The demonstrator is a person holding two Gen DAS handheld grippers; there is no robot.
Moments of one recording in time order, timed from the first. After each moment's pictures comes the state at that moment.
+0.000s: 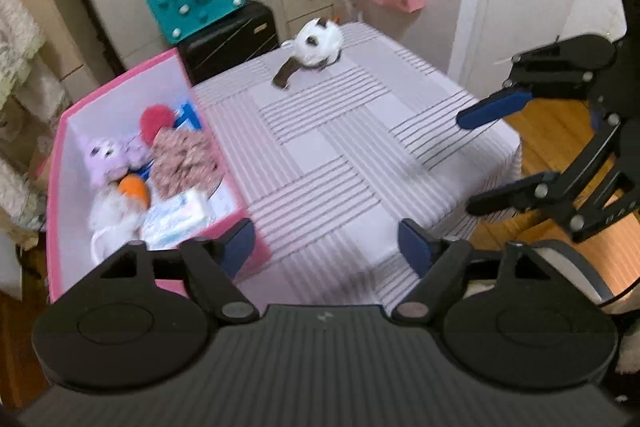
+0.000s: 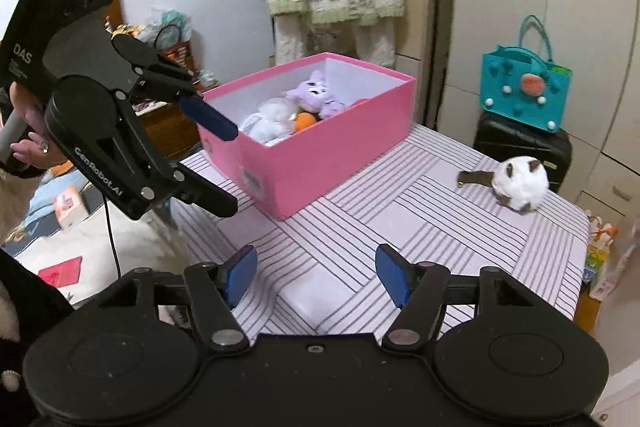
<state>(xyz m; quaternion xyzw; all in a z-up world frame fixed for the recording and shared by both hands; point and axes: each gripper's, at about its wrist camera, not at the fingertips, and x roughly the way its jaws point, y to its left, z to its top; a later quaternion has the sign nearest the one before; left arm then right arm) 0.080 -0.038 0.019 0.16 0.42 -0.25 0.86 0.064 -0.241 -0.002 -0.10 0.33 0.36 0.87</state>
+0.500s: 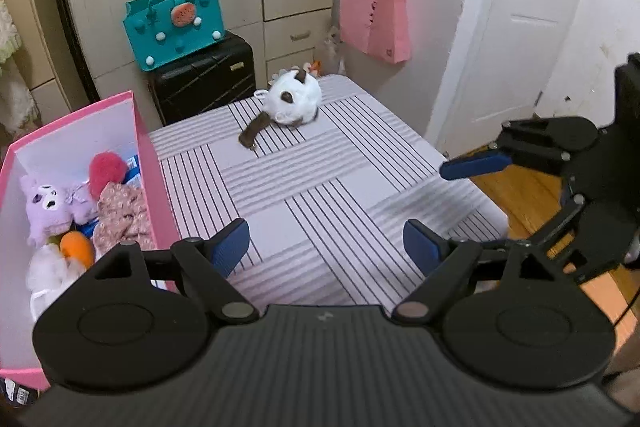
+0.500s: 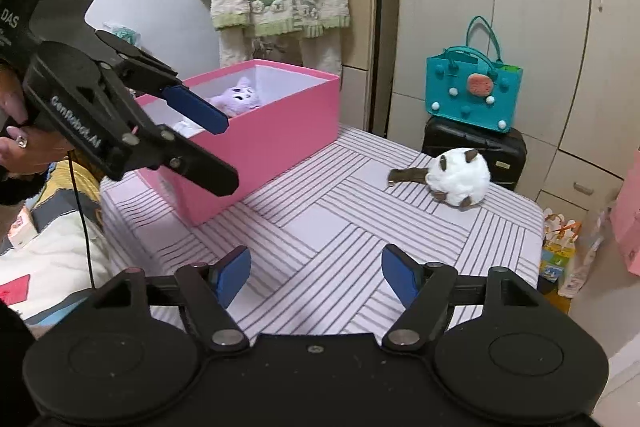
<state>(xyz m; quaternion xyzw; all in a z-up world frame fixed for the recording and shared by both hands) 0.134 -0.075 0.006 0.09 0.38 -0.28 0.88 0.107 -0.277 -0.034 -0.09 0.30 0.30 0.90</state>
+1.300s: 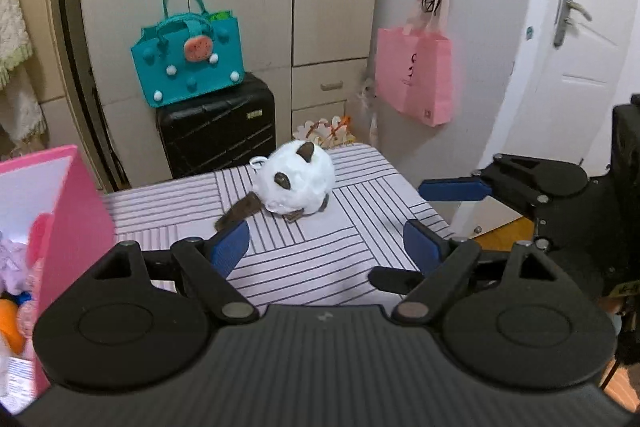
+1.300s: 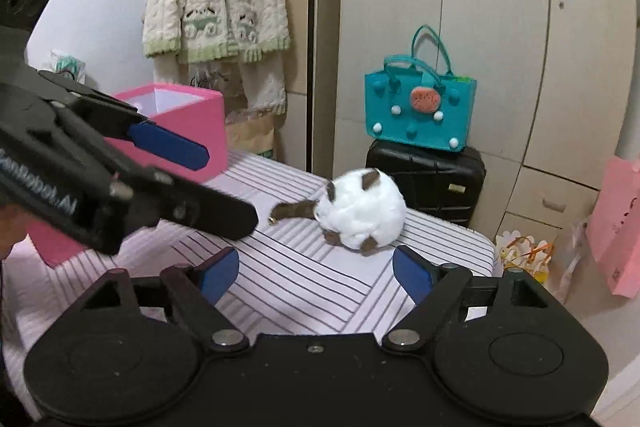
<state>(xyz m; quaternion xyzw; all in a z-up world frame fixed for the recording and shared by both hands) 0.226 -0.161 -0.036 0.04 0.31 -0.23 0.92 0.232 -0.330 -0.083 -0.08 0.26 0.26 0.93</state>
